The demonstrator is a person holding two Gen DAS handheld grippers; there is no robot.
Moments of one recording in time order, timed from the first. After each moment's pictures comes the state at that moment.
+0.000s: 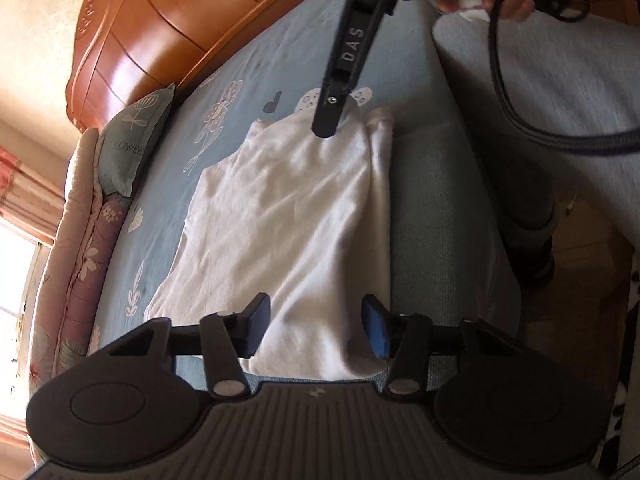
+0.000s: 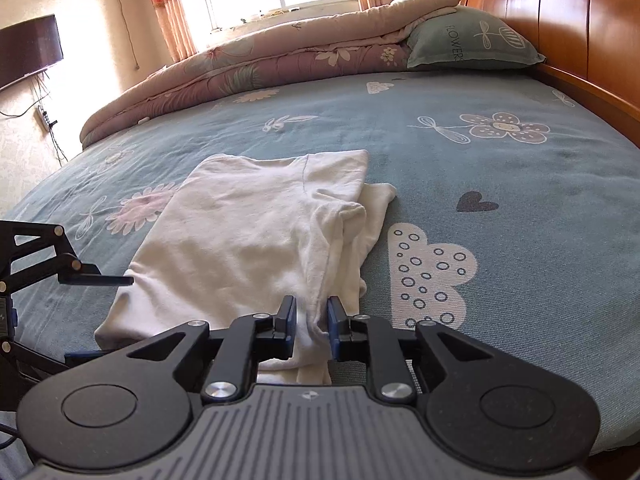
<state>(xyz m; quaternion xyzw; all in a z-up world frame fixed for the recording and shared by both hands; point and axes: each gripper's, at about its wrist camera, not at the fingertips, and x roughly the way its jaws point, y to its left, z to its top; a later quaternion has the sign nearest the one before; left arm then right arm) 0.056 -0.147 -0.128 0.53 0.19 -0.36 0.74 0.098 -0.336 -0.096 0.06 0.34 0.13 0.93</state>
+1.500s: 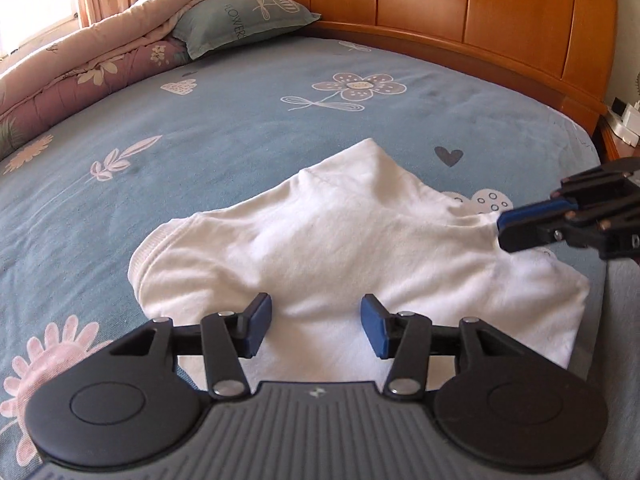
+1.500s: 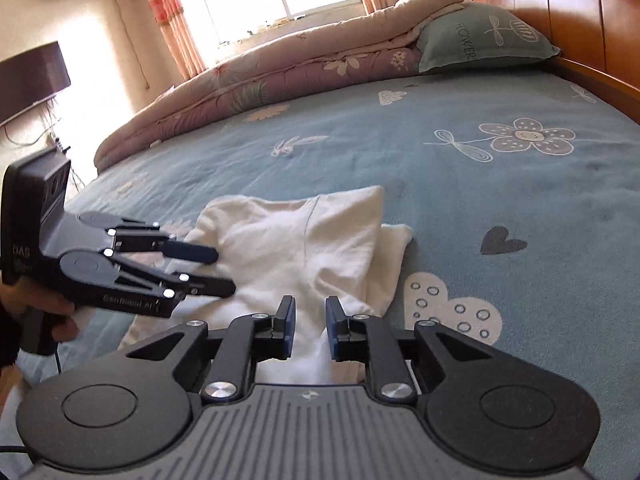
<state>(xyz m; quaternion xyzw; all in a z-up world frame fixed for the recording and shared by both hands) 0.228 -0.114 -0.094 0.14 0.36 -0.34 0.86 0.153 -0.356 -0.082 0.12 0.32 0.16 0.92</state>
